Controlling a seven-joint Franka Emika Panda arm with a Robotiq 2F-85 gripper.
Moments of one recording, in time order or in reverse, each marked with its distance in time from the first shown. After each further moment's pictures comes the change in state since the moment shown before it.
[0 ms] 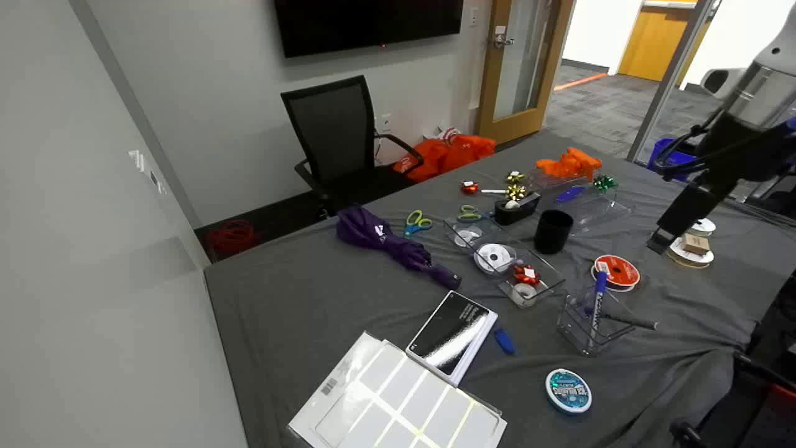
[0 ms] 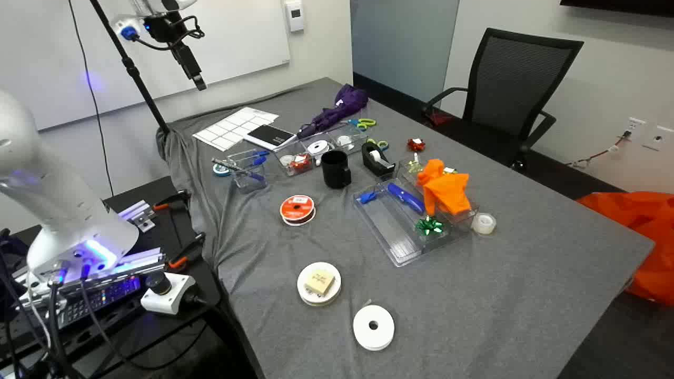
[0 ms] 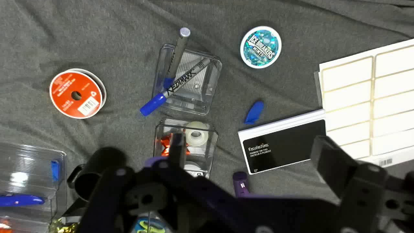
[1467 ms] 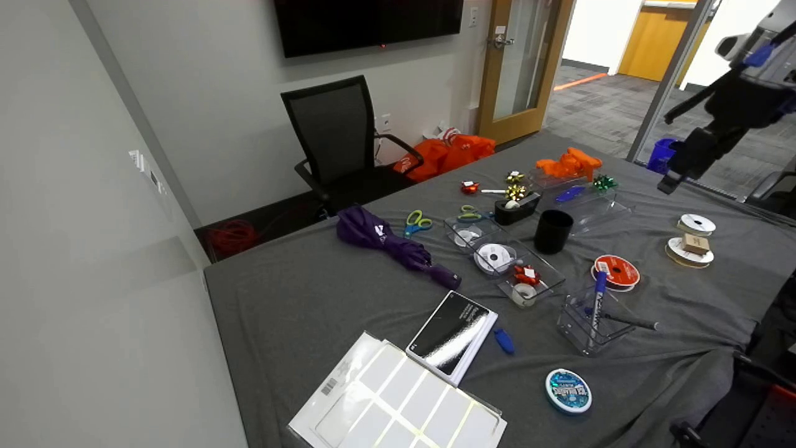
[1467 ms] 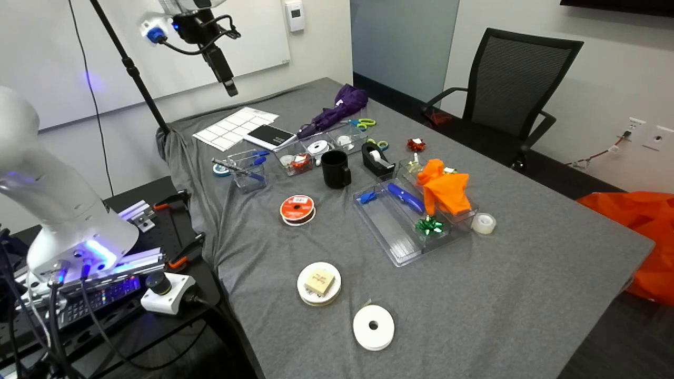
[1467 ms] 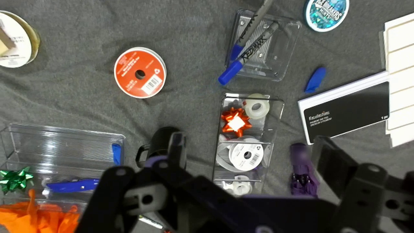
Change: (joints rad) arm -0.119 0.081 -0.227 0.081 -0.105 0.022 -0.183
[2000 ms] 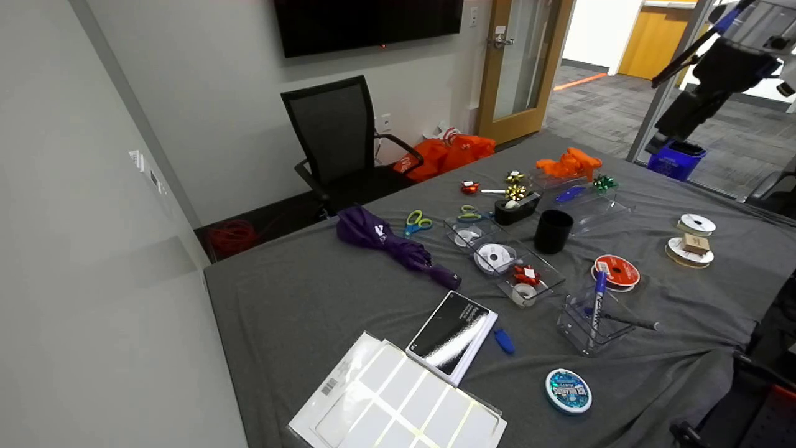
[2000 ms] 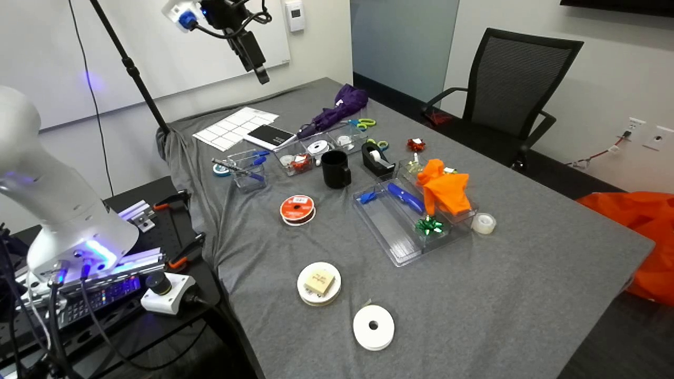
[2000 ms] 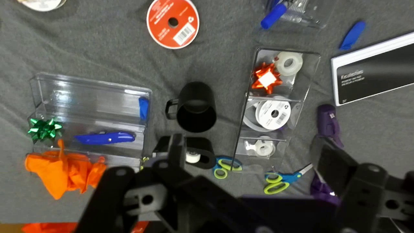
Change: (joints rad) arm -0.037 0.135 -0.074 0.161 -0.027 0.056 -0.122
